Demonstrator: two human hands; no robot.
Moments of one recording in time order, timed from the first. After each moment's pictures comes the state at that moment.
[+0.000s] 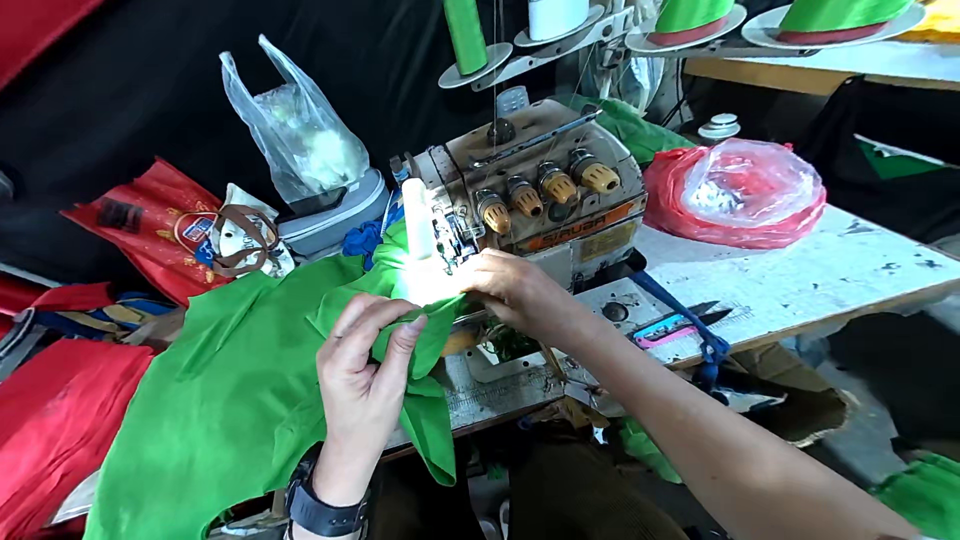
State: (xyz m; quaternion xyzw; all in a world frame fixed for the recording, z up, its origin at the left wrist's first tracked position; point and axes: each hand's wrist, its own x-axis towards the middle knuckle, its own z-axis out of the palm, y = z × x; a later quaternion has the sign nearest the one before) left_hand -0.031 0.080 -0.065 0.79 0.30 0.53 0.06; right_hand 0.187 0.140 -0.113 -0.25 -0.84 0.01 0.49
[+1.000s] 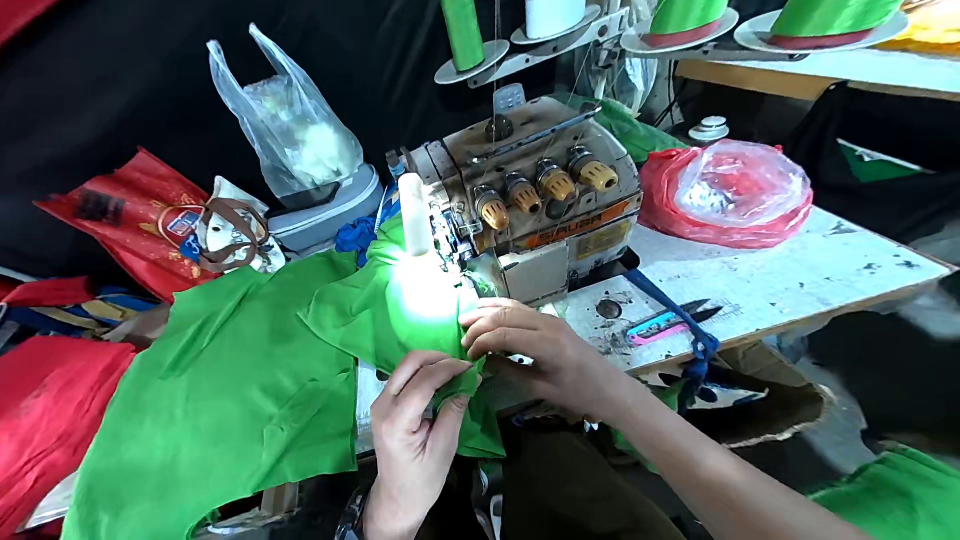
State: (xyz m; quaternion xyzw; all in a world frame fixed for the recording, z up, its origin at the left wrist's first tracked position) left_hand -0.015 0.047 -0.123 0.77 0.30 0.54 0.14; right_hand 0.188 0.081 -0.139 -0.21 -0.82 0.09 0.52
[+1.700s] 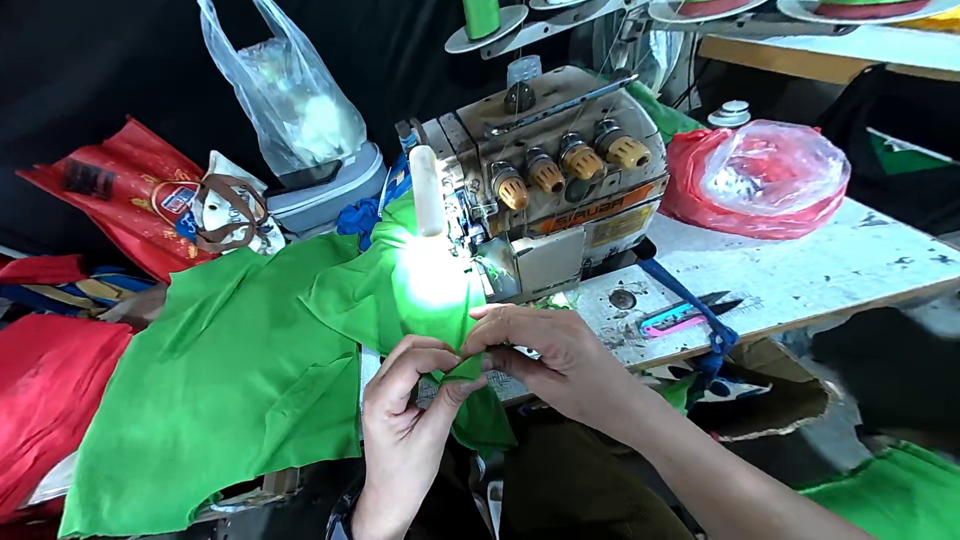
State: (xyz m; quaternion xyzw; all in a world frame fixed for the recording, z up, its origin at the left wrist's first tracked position) left_hand -0.023 0.042 -0.114 0.73 0.30 0.56 0.25; right_hand 0.169 0.056 -0.108 -0.25 -0.78 0.21 0.54
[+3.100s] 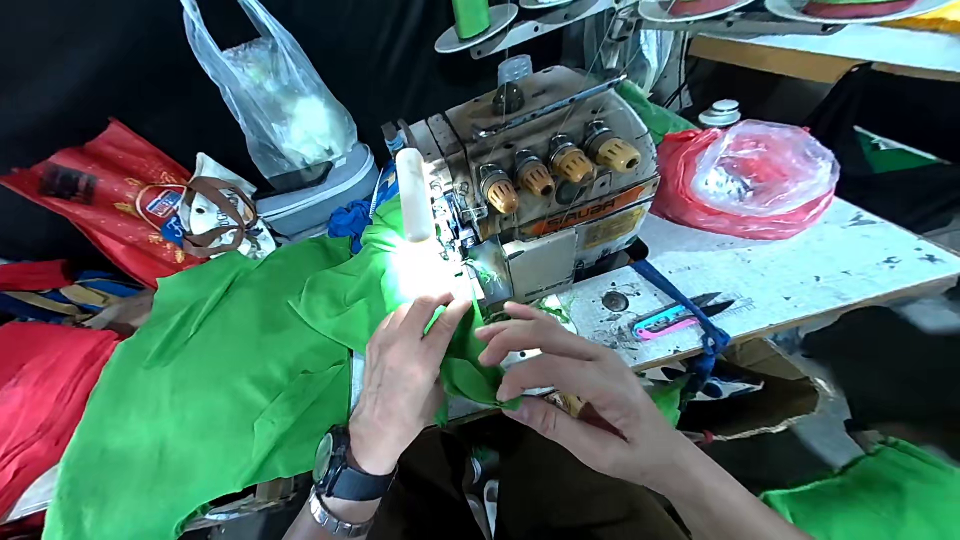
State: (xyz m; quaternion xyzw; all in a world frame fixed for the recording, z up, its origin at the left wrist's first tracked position) left_hand -0.023 0.092 -0.105 0.89 0.32 0.32 -0.10; right_hand 0.186 0.035 -0.128 -0.23 -0.76 0.20 0.57
